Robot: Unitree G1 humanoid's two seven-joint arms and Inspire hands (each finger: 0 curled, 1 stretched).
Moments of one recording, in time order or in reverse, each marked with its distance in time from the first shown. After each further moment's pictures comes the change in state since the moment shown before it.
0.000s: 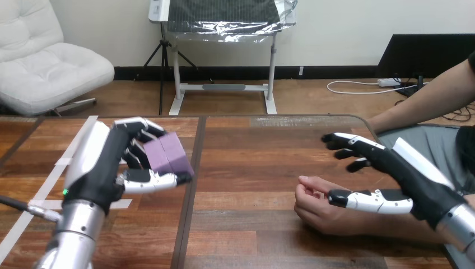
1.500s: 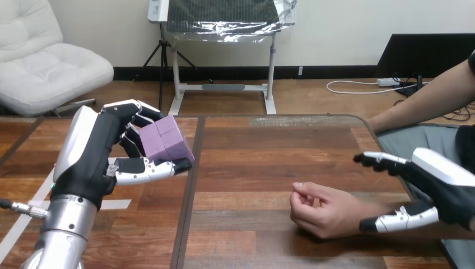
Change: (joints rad) left arm 0.038 -0.032 0.076 -0.136 -0.035 -0.015 -0.059; right arm -0.100 -0.198 0.047 0.255 -0.225 -0.104 -0.049
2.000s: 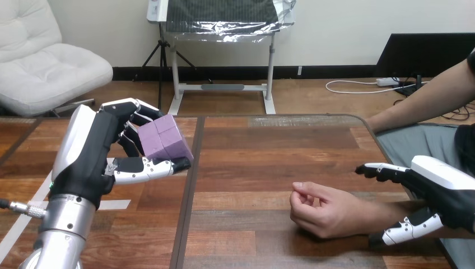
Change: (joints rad) left arm 0.000 -0.001 0.008 0.000 -0.002 -0.009 -0.002; right arm -0.012 -0.042 0.036 0.022 -0.022 -0.004 0.027
